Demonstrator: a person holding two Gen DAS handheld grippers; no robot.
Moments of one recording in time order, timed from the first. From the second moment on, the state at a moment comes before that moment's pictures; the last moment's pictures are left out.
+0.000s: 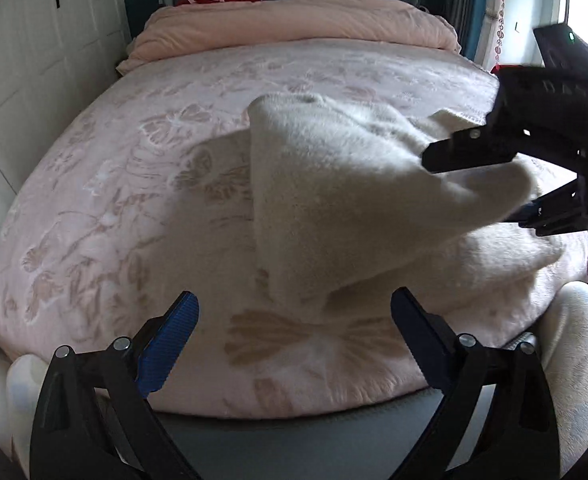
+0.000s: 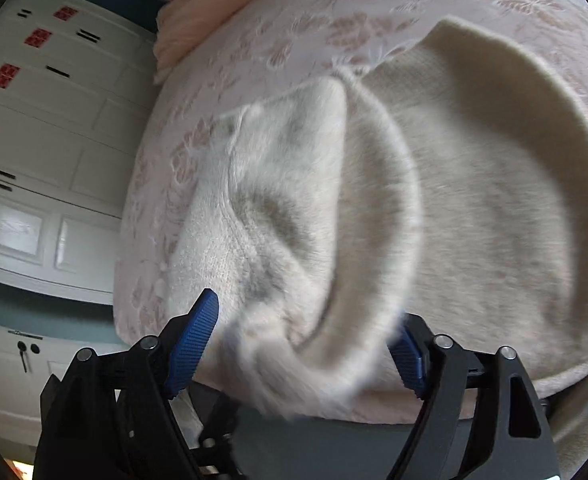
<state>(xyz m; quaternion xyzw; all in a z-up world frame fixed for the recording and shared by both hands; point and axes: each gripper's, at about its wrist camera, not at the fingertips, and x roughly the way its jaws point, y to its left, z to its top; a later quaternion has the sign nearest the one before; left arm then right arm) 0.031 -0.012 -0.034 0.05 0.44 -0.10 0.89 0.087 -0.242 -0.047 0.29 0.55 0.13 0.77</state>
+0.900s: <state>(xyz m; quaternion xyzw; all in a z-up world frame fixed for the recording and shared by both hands) 0.048 -0.052 -0.052 0.02 0.51 -0.16 0.84 0.070 -0.374 -0.055 0.33 0.46 0.05 0.83</state>
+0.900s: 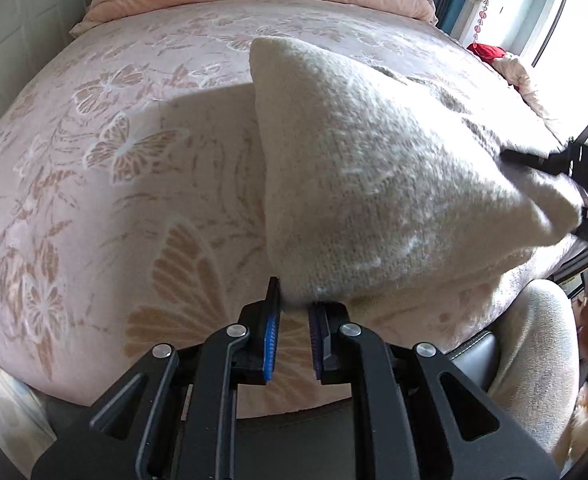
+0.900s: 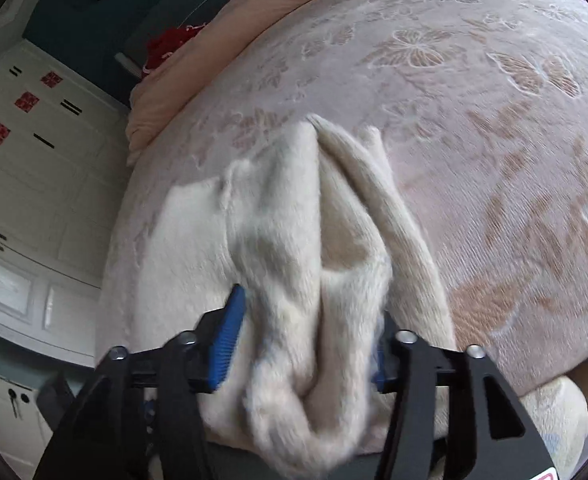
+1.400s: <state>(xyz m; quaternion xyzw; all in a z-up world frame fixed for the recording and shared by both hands) 0.050 -0.068 -0.045 0.04 0.51 -0.17 0.84 0.073 -0.379 -0.009 0.21 0.40 0.02 0.89</state>
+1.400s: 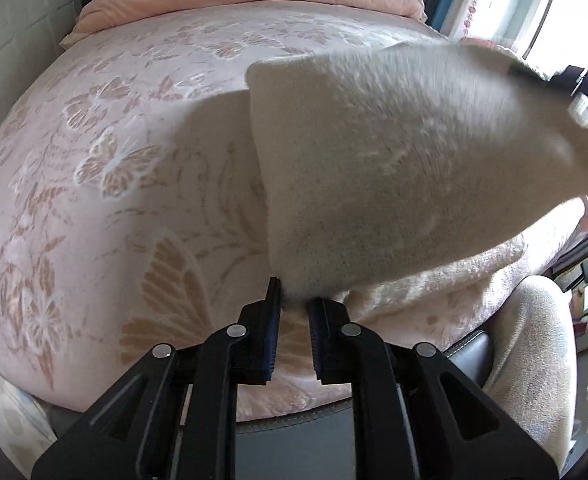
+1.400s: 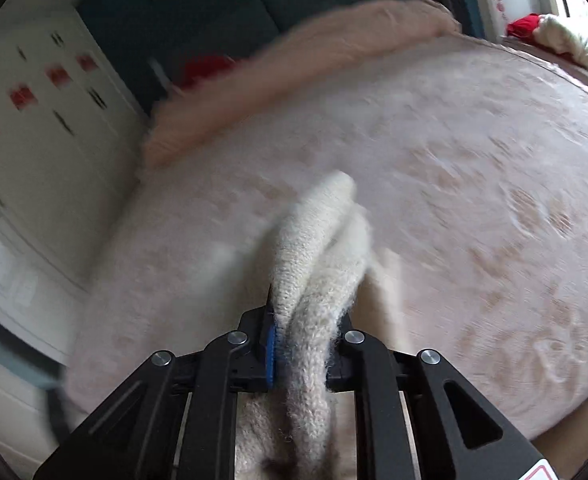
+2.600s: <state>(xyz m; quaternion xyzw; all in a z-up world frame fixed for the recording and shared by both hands) 0.037 -0.085 0.001 -0.03 0.52 -0.20 0.83 0.069 -0.309 0.005 0.16 0.47 0.12 0.86</state>
